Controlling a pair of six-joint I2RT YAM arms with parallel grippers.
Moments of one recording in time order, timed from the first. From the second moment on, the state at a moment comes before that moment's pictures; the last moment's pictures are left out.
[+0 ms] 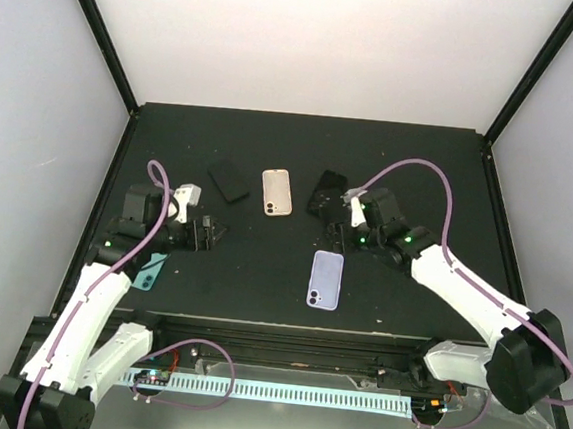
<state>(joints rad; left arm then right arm) -0.15 0.77 0.75 -0.72 0.52 -0.38 0.57 1.25 0.88 -0.47 -0.09 0.27</state>
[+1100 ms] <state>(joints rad) -0.18 0.99 0.80 -0.74 0.94 -0.31 1.14 1.31 0.90 -0.32 -0.08 -0.03</state>
